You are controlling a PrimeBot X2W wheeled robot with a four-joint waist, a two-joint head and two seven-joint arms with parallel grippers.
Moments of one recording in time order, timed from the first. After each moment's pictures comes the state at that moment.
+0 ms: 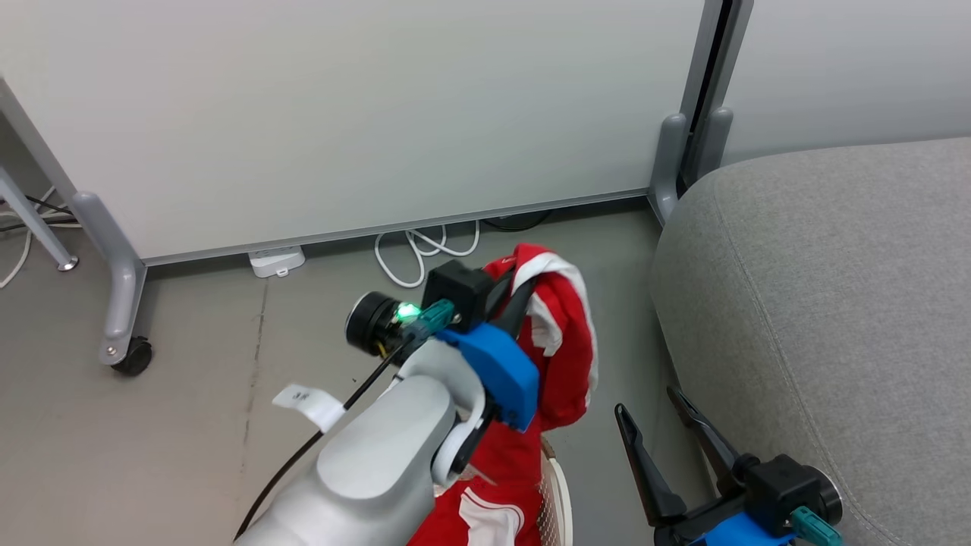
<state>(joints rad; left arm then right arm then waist) -0.68 0.05 -0.89 0.67 -0.65 0.04 -0.16 -0.02 -0.05 0.24 0.20 0.14 0.13 -0.26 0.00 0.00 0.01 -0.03</state>
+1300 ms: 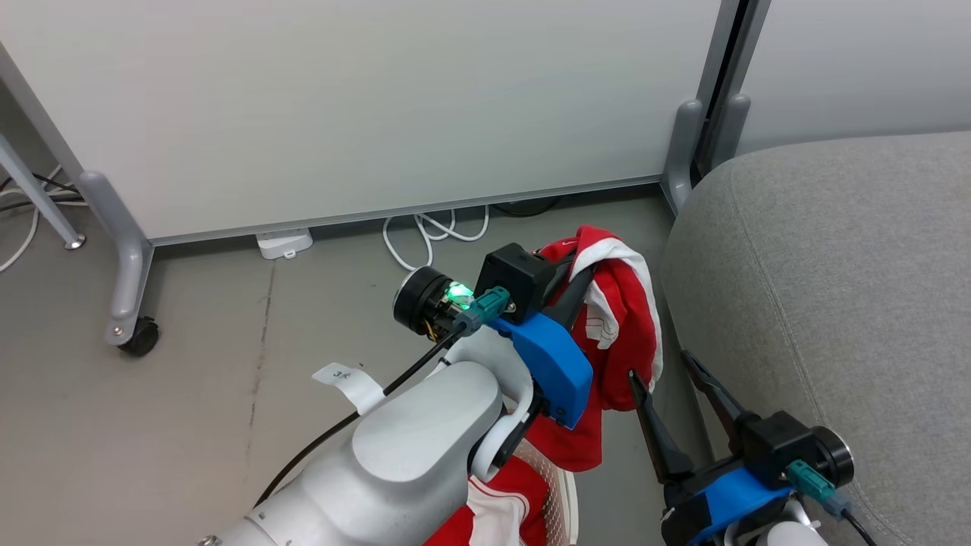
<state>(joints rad) -0.81 0.05 -1.12 0.59 -0.83 0.13 -0.19 -0.11 -0.05 0.19 0.29 0.08 0.13 -0.25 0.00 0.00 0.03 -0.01</state>
